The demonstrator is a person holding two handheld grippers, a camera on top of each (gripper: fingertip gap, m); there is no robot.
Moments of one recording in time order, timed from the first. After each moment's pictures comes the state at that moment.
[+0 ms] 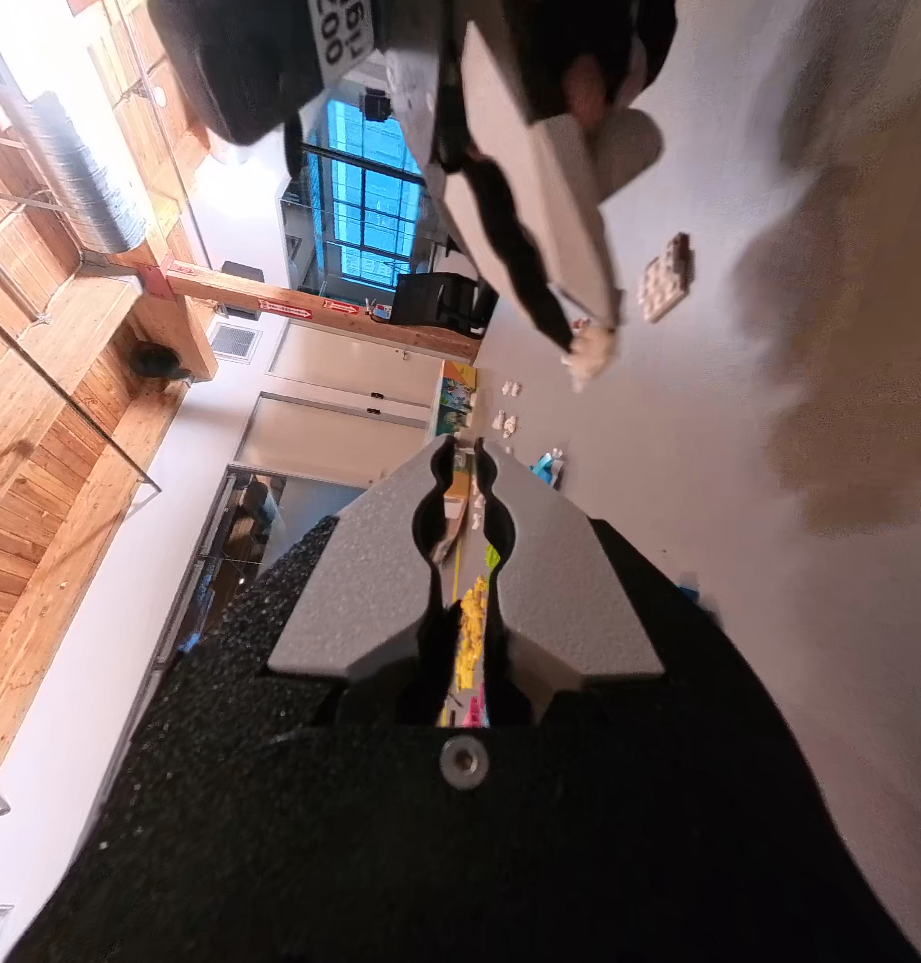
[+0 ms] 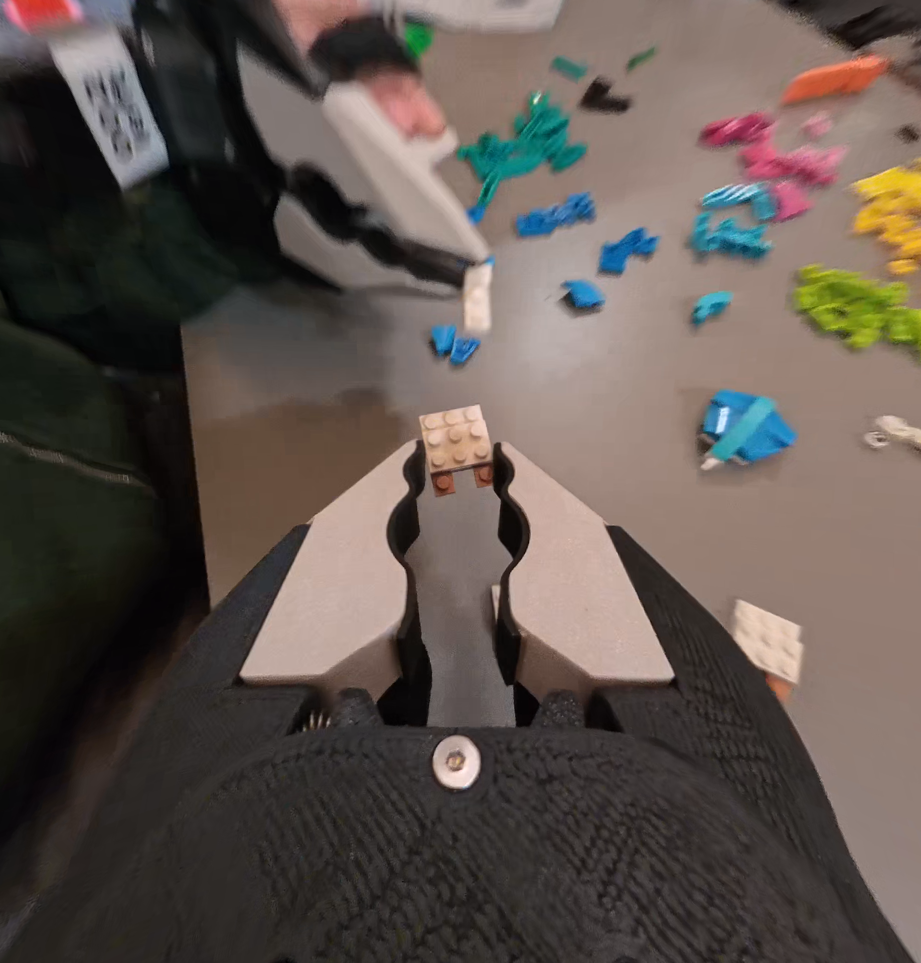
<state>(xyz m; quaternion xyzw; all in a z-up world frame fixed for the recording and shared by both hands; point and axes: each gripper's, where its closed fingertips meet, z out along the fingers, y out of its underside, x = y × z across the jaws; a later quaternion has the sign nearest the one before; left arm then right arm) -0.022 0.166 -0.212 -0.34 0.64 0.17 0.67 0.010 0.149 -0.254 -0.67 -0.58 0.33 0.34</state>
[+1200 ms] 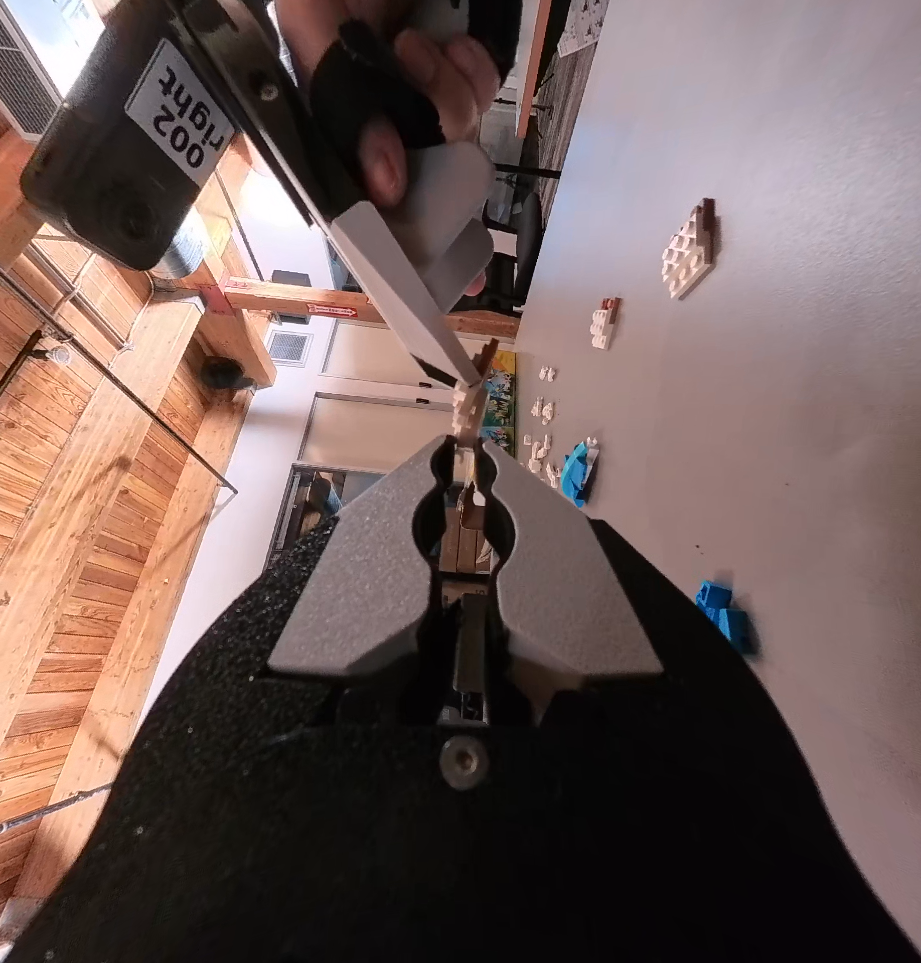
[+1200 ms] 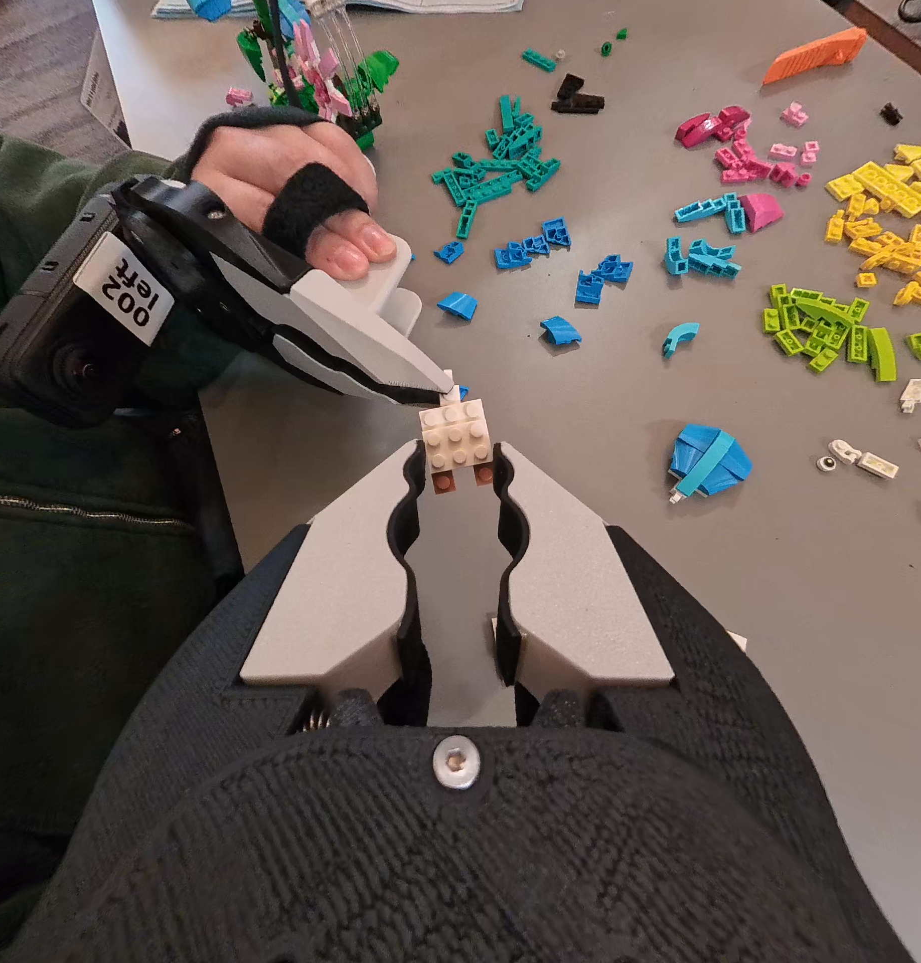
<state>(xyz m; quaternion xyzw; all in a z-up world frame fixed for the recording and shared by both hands) -0.018 0.166 -0.207 -0.30 0.63 0.24 0.67 -0.009 0.162 -0.211 -0.71 -0.56 0.31 0.30</state>
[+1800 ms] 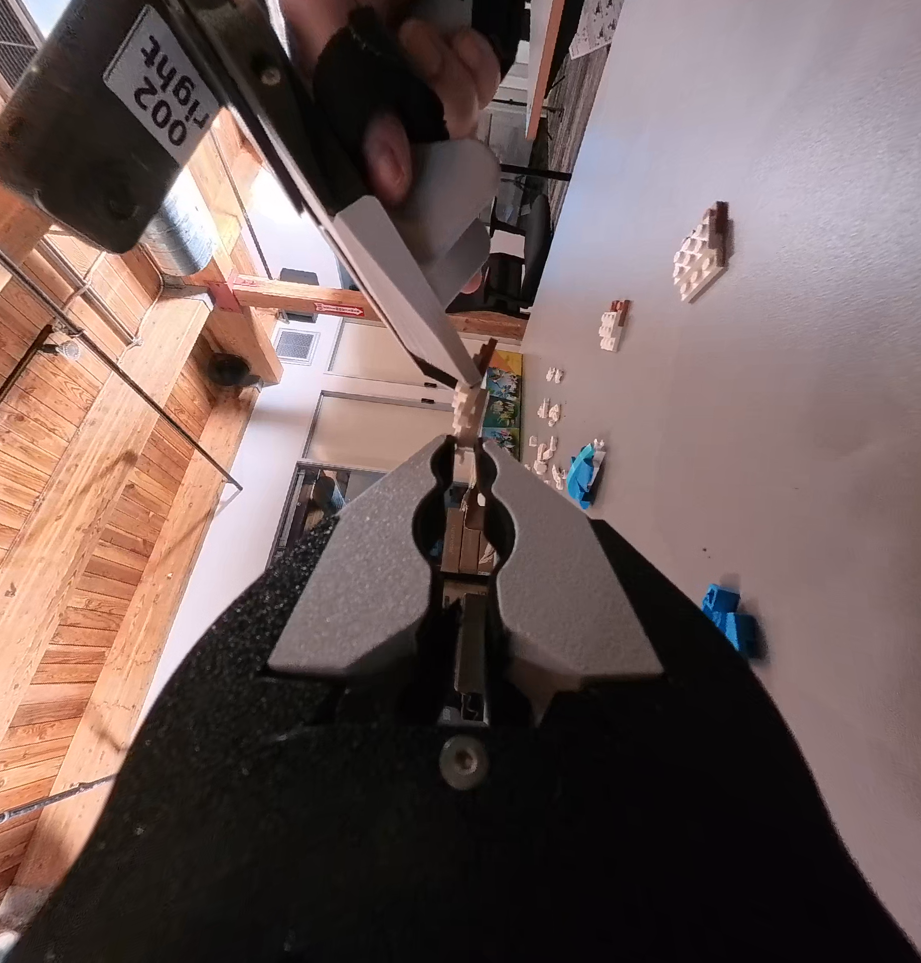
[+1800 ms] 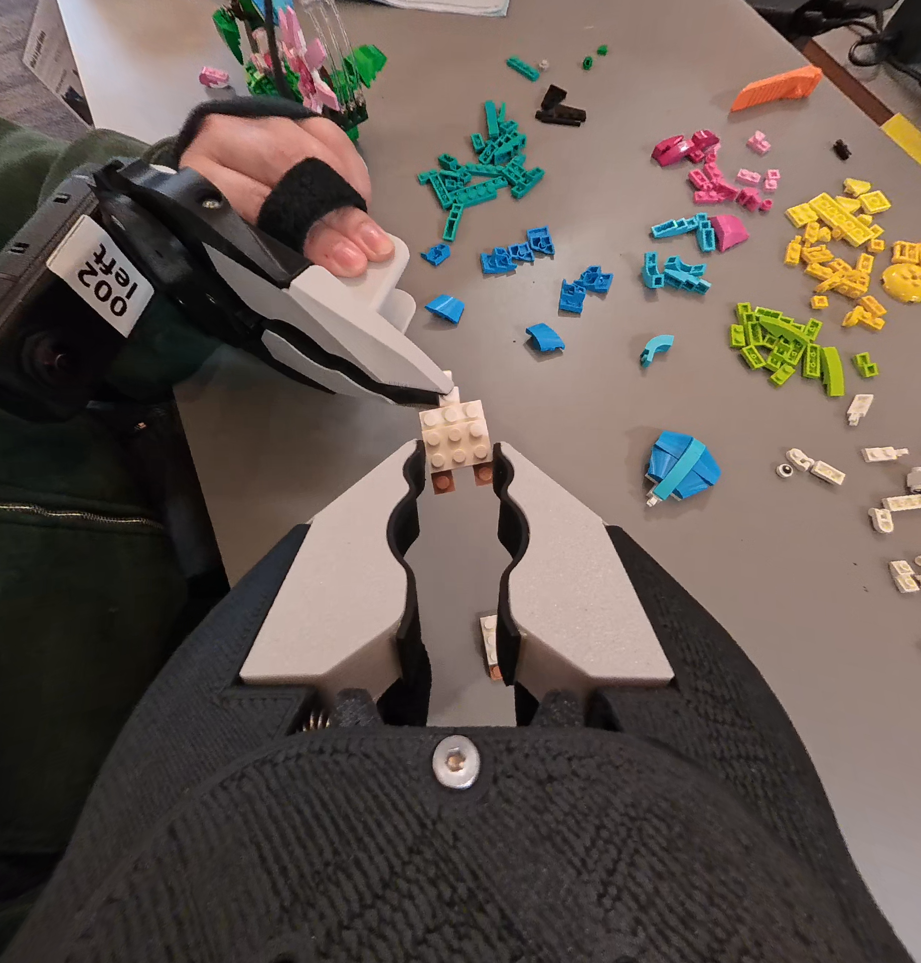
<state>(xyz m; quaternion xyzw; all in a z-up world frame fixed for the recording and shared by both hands) -0.019 0.166 -0.203 -0.30 0.62 0.24 0.68 -0.010 0.163 -0.206 -0.71 -0.57 0.27 0.32</state>
